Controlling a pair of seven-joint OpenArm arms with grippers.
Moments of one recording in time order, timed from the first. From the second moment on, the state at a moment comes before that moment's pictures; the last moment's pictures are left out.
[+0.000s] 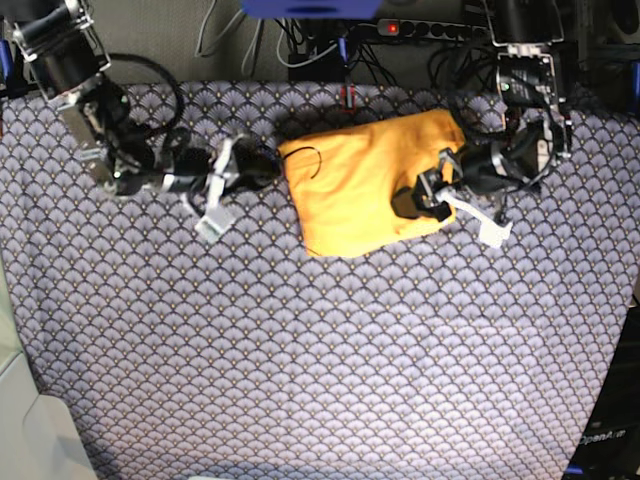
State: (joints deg) left arm 4.7 -8.3 -12.8 86.2 -56.1 -6.2 63.2; right arm 3.9 26.2 -25.4 75.6 50.6 39.1 -38.7
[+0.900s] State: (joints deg) left arm -10.8 -8.9 -23.2 87.3 -52.3 -6.2 79.5; right arm -5.0 35.7 -33.9 85.4 50.9 39.1 -31.8
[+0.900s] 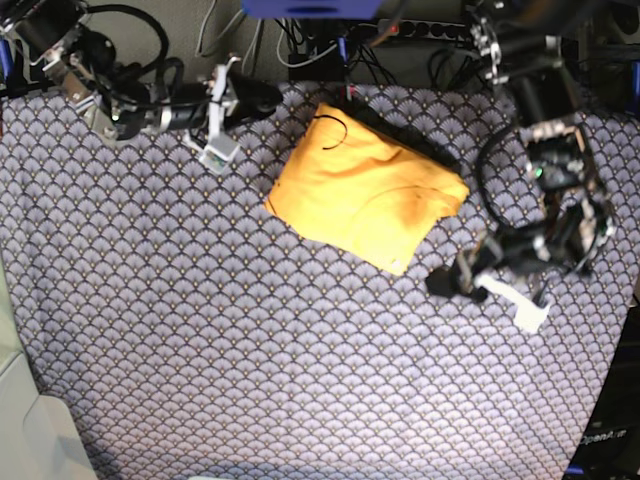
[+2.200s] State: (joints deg) left arm 4.1 0.2 -15.5 86.9 -39.2 -6.5 70.7; right arm 12.7 26.8 -34.0 70.1 50.9 38.8 -34.8
